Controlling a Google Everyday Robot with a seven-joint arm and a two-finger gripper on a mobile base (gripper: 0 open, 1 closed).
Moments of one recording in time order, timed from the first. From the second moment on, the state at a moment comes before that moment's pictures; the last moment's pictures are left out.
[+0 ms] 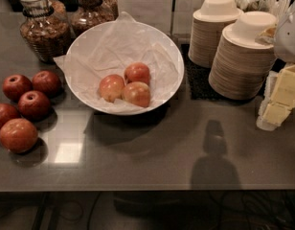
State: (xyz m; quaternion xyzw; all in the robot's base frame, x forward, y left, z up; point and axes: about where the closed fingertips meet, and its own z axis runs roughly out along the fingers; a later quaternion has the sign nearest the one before) arm 0.438 -0.216 0.976 -0.60 0.78 -0.03 0.16
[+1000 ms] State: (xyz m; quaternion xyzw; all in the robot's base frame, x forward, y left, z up) arm 0.444 -0.196 0.979 -0.62 0.76 -0.04 0.16
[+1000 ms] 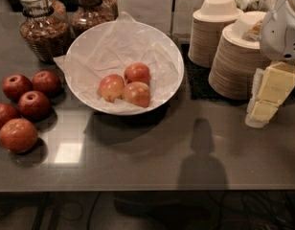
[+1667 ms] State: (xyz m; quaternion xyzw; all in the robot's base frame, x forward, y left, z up) arm 0.463 -0.176 0.977 -0.64 0.73 0.00 0.22
